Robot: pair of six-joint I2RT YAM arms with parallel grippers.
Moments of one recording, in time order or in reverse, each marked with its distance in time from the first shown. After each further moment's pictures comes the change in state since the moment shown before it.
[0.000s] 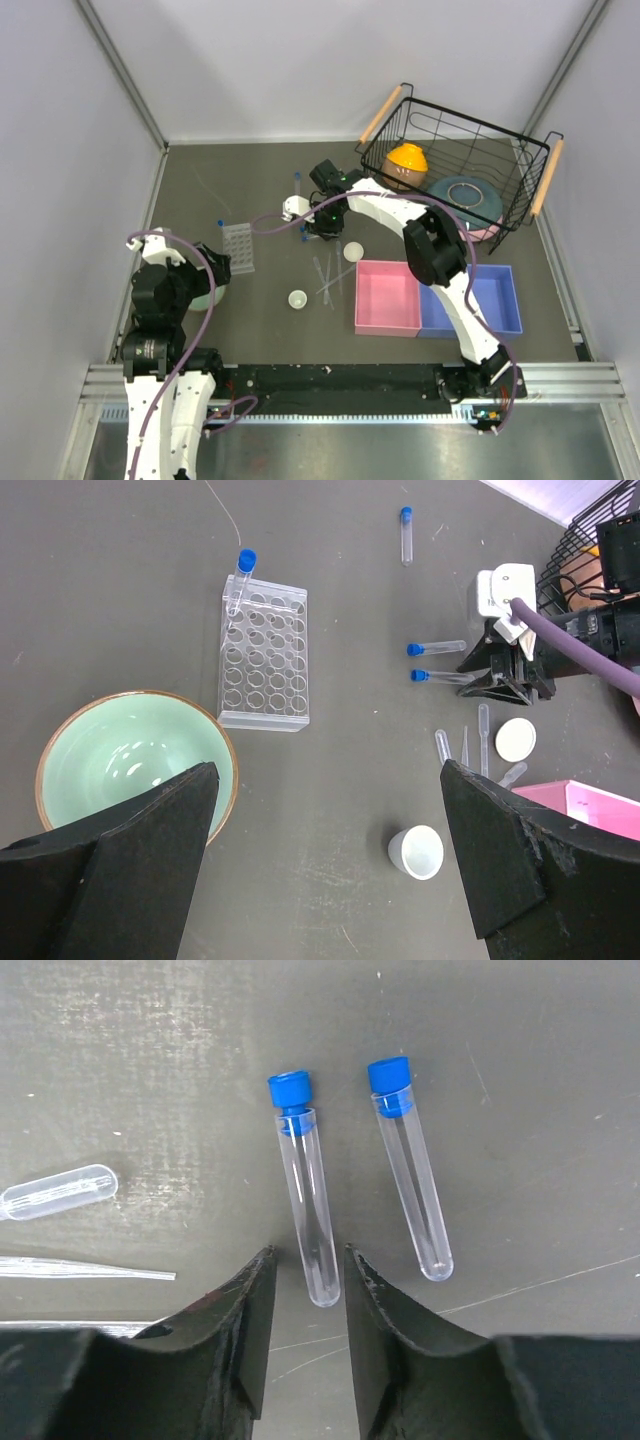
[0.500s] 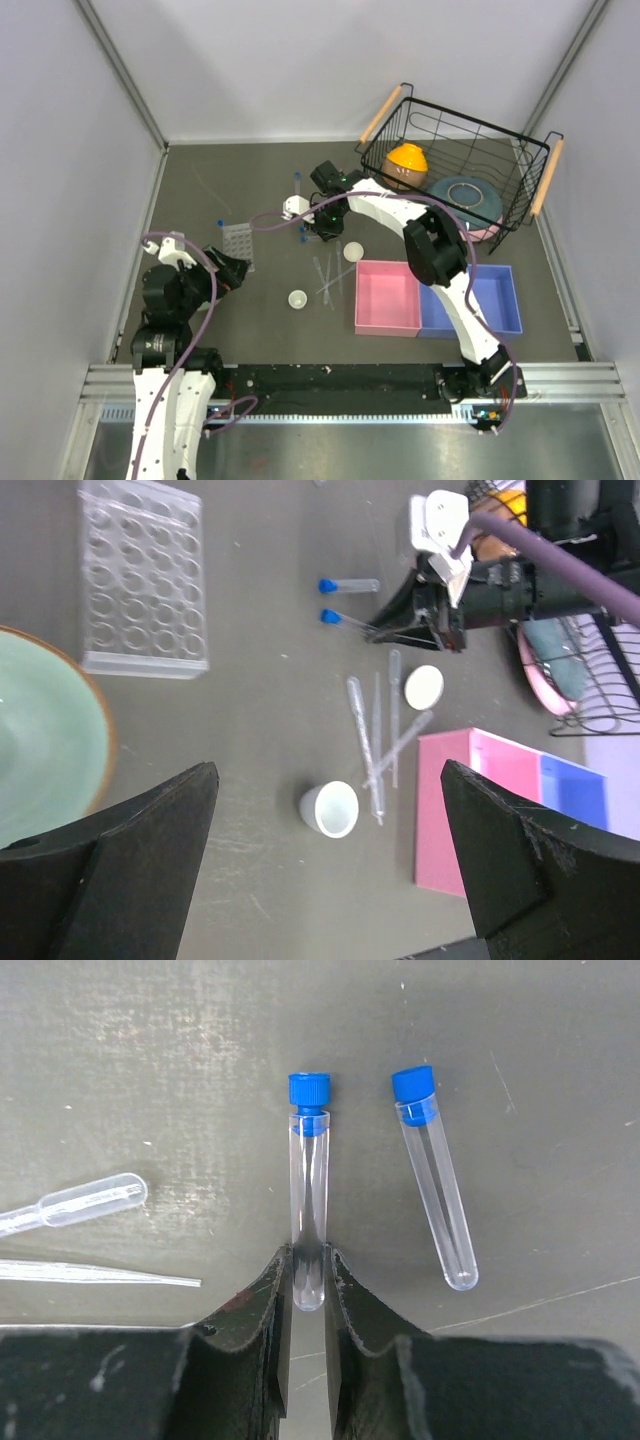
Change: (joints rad) left arm 0.000 -0.002 -0.105 0.061 0.200 -0.167; right arm 0.000 -0.005 -0.016 -0.001 -0.041 0.031
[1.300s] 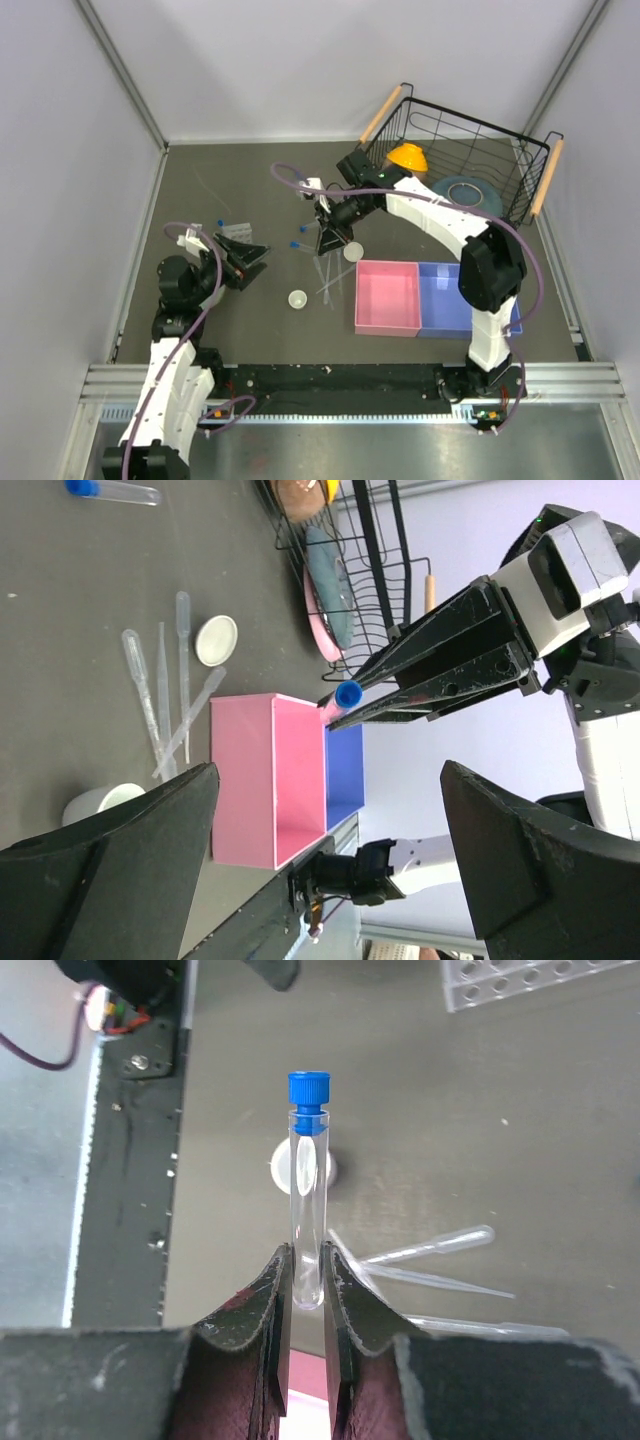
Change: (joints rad) left arm -0.005 0.203 -0.262 0.659 0.425 -0.579; right arm -0.022 -0.431 -0.309 0.000 -0.530 0.322
